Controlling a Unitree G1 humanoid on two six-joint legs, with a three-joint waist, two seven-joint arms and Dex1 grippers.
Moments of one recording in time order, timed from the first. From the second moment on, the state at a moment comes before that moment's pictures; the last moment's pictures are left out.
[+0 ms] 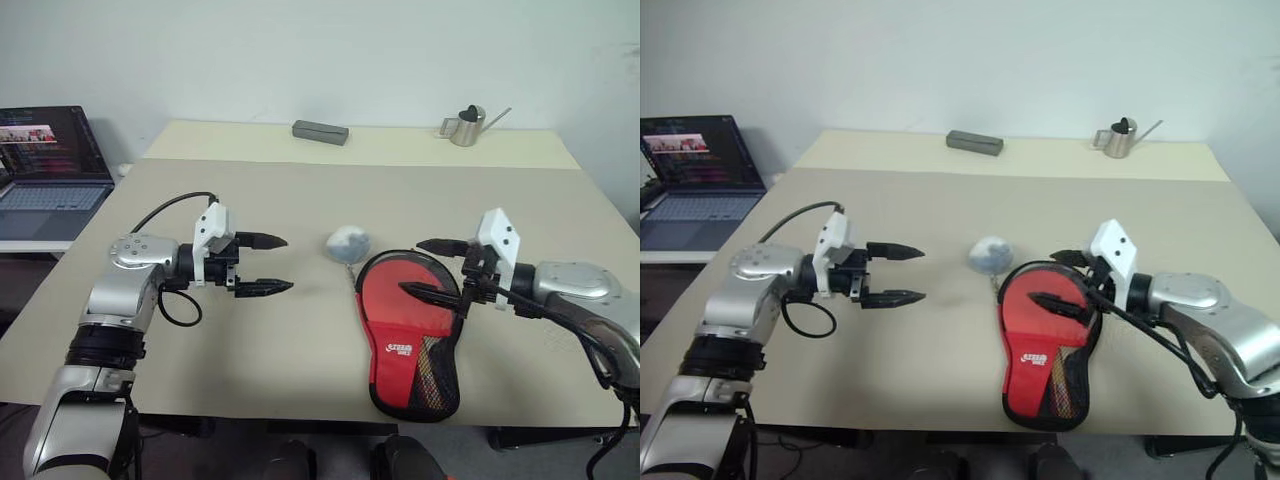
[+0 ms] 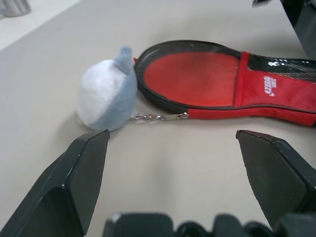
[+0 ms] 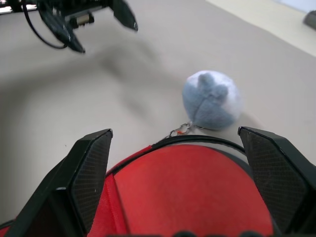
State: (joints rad) left arm -0.63 0.74 -0.03 0.31 -0.39 0.17 -1.39; right arm -0.41 -0.84 0.11 -0.37 0.66 0.61 0.72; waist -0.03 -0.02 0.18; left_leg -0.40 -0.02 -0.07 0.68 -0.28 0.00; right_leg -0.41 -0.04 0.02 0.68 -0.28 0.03
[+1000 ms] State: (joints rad) left arm -0.77 0.69 -0.07 0.45 -0.26 0.21 -1.29; right arm -0.47 -0.52 0.26 0.08 0.29 0.41 0.90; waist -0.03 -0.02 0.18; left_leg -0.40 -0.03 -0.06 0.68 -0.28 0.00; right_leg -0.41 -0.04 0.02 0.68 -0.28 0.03
